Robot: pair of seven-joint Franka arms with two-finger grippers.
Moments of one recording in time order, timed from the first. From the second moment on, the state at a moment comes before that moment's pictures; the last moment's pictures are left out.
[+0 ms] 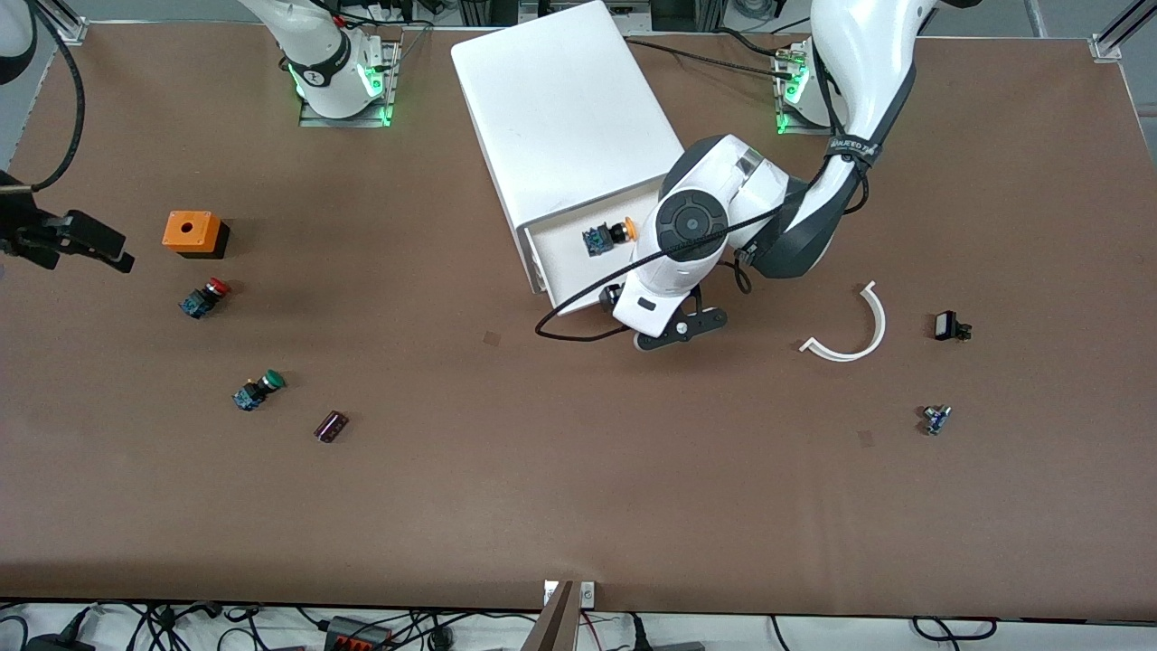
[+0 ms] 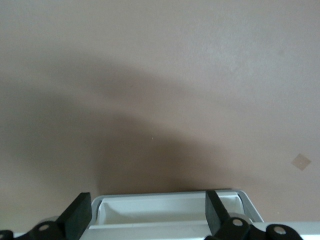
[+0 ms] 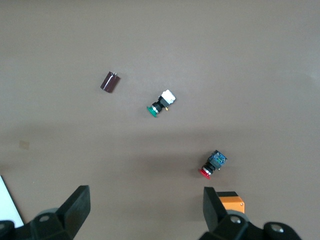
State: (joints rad) left arm -0.37 0.58 -0.31 -1.44 -0.01 1.87 -0.99; right arm -0.06 0.03 -0.03 -1.68 0.02 1.76 -0.04
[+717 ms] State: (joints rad) left arm -0.36 0.55 -0.36 -1.52 -0.12 1.85 -0.99; right arm -0.06 0.01 -0.02 -1.70 0.01 1.72 -0.06
